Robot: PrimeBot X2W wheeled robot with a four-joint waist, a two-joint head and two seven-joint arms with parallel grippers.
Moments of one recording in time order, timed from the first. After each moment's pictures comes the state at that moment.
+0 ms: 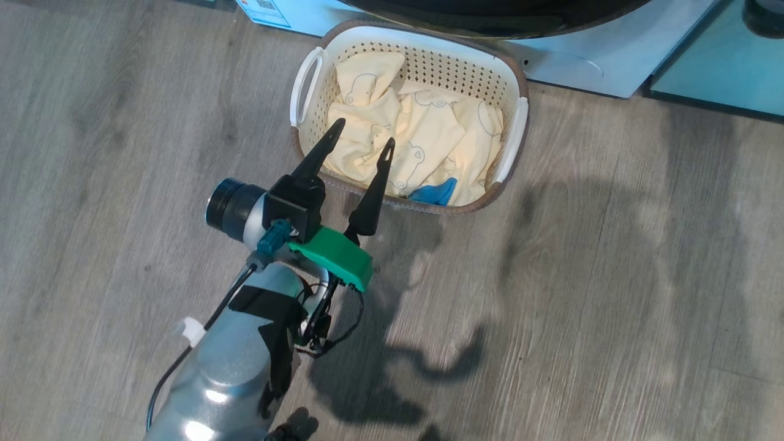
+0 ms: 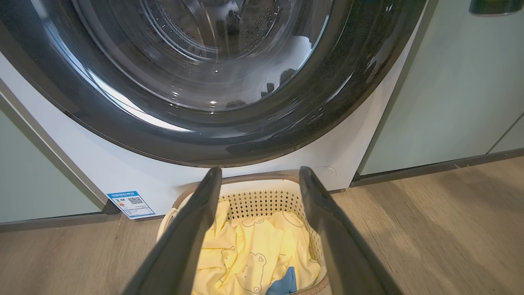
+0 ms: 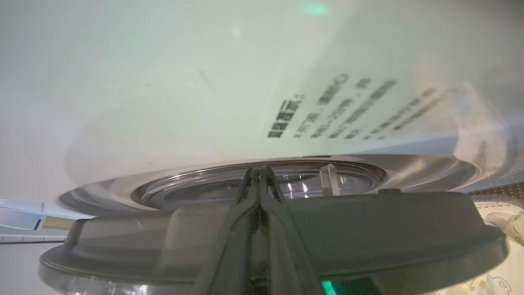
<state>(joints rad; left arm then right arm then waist) -0.50 0.03 -0.29 0.30 -0.09 0.02 -0.26 -1.40 -0.09 0.19 1.07 1.52 0.13 0.38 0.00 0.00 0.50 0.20</state>
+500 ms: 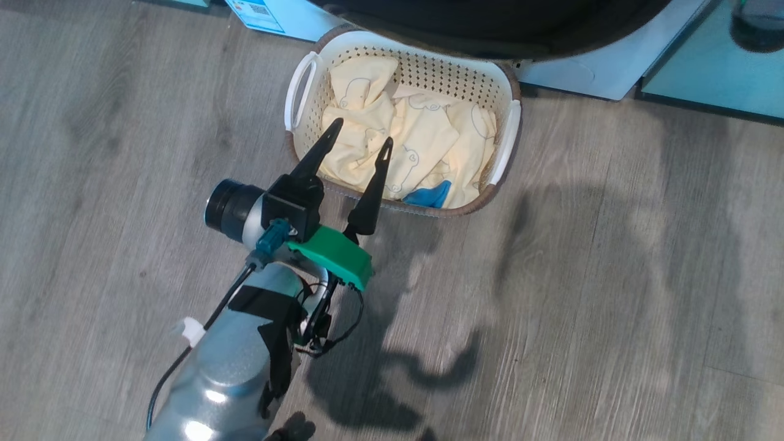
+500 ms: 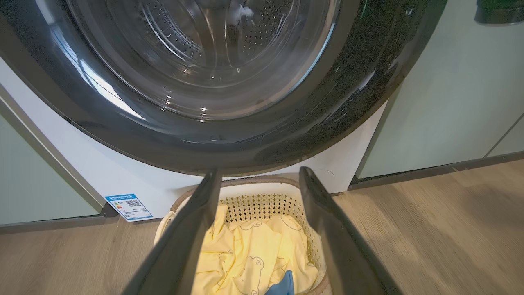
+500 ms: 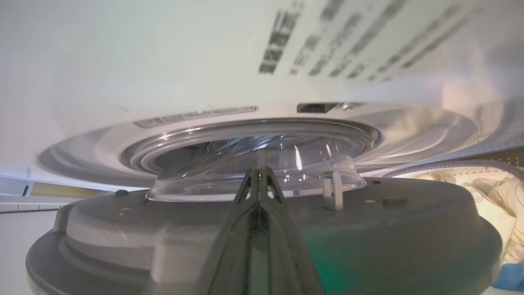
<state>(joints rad) -0.50 0.03 -0.29 0.30 -0.10 0.03 -0.26 -1.39 -0.09 0.22 1.08 1.53 0.13 0.53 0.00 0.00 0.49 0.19</state>
